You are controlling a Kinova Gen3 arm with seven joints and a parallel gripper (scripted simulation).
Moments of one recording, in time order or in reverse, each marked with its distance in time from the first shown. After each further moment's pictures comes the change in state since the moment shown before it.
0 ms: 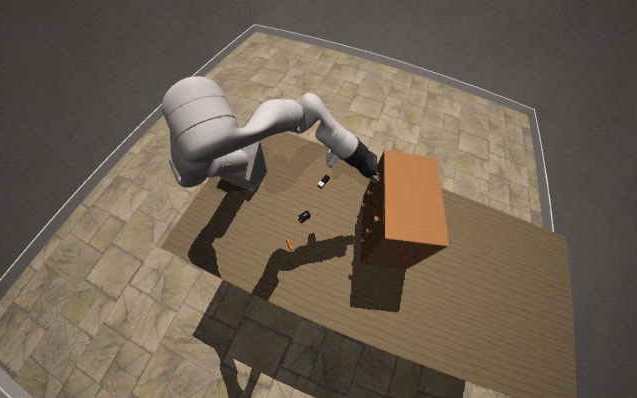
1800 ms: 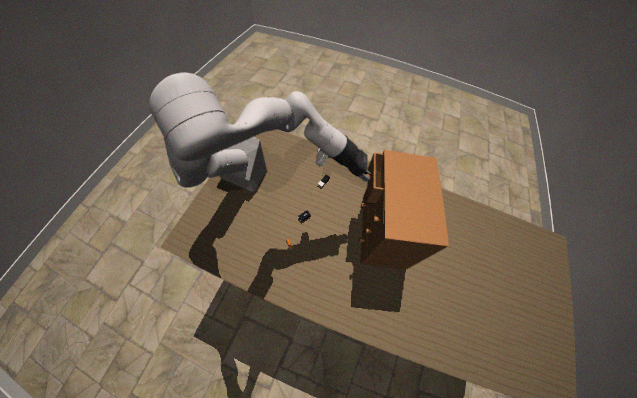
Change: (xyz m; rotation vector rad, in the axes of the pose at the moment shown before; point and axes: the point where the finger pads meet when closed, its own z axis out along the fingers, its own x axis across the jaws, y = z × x) arm 0.000 -0.021 -0.024 0.000 -0.002 0.003
